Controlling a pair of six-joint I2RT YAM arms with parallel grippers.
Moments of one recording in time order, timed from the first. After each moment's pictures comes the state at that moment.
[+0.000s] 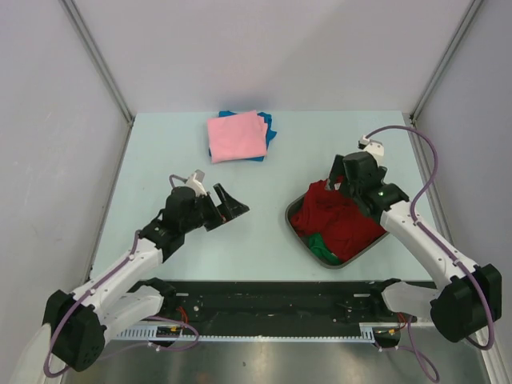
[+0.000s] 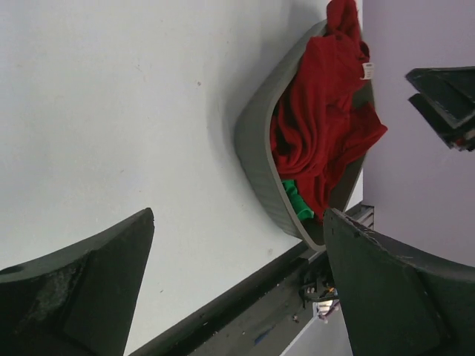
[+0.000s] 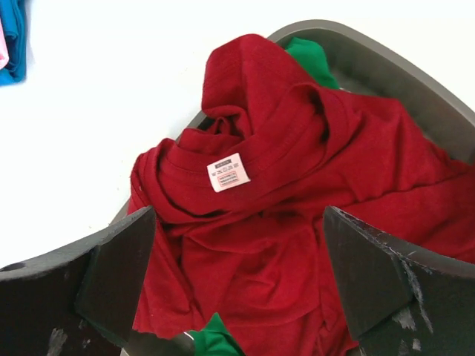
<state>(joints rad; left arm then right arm) -0.48 0.95 0.54 -0.09 0.25 -0.90 0.42 1.16 0.96 -0.50 0.43 0.53</state>
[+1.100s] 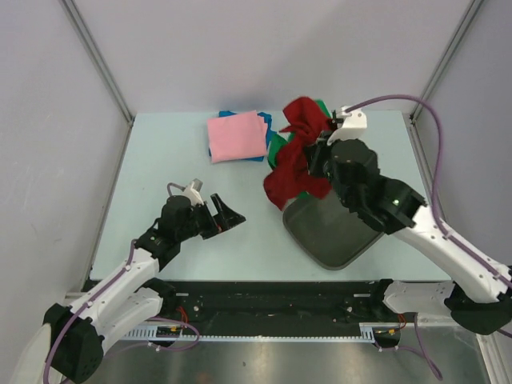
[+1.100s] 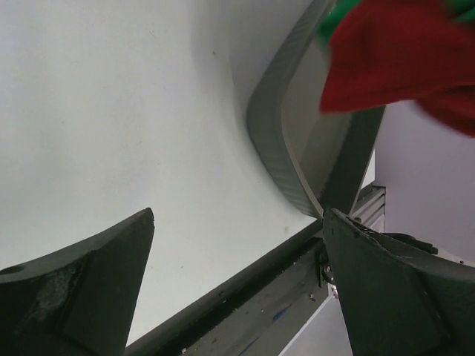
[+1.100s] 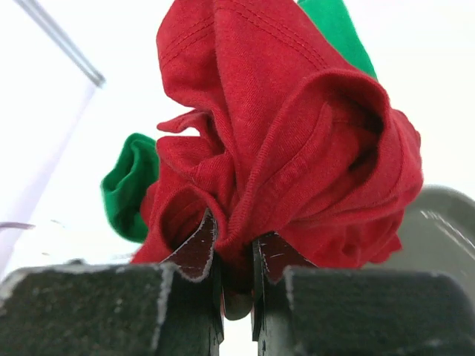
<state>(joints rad) -0.45 0.84 0.44 -0.12 0.31 -0.86 0.86 1.16 1.37 -0.53 0.60 0.43</state>
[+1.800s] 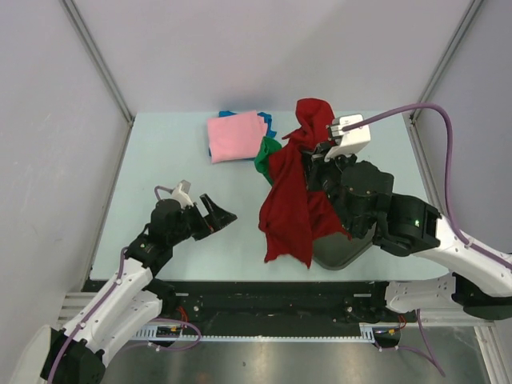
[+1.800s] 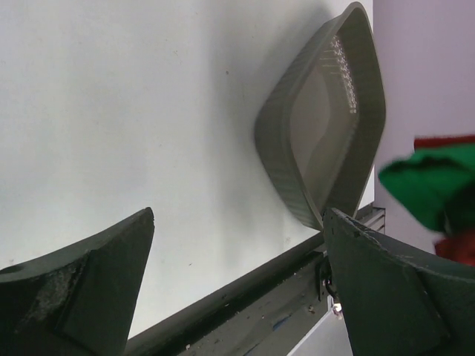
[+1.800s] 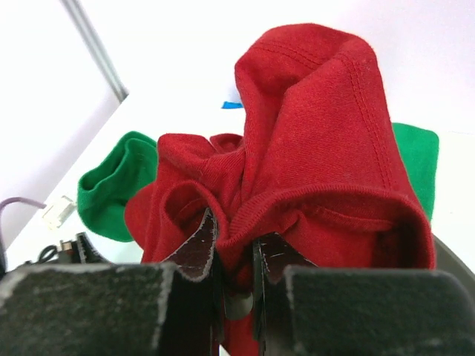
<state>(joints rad) -0.39 0.70 0.45 -0.23 0.27 -0.85 1.26 1.16 1.61 -0.53 0.92 0.21</state>
